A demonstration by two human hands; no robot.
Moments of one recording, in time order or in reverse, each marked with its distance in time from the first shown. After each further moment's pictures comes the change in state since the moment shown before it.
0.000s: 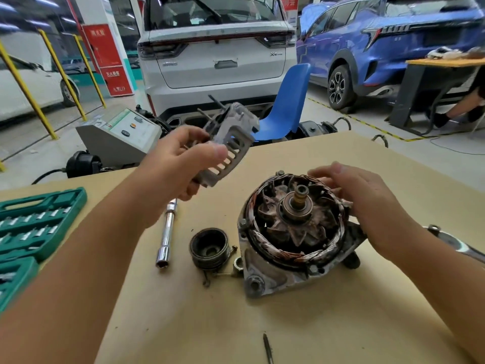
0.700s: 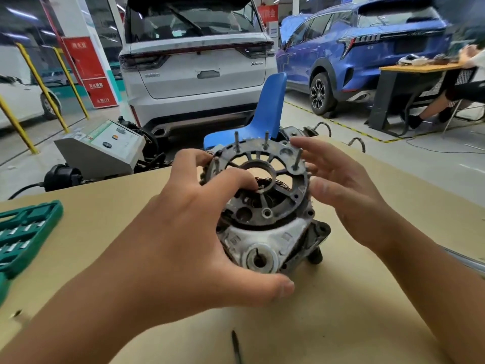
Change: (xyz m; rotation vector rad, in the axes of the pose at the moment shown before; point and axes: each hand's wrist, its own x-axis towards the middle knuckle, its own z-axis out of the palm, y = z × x) left_hand -0.082 0.054 0.067 0.778 -0.035 0.284; right_hand -0.013 -0.019 -0.022 0.093 -0.123 -0.264
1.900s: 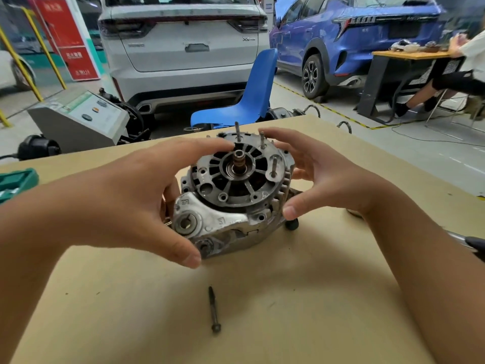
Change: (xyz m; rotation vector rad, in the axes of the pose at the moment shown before) left_hand 0.012 -0.054 -0.008 -0.237 -0.319 0.230; right_hand -0.004 -0.001 -0.022 -0.232 -0.414 0.140
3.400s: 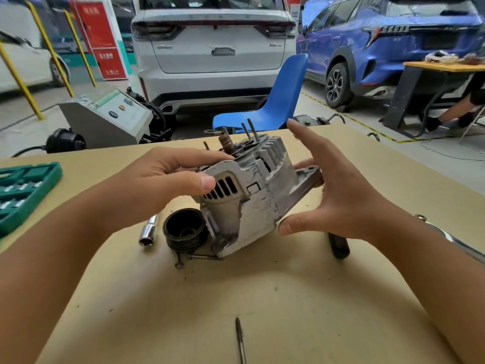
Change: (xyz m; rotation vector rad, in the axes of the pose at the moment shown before) left_hand 0.018 -0.069 0.011 -0.454 0.195 -0.021; right_hand 0.036 0.023 0.031 -0.324 0.237 -0.165
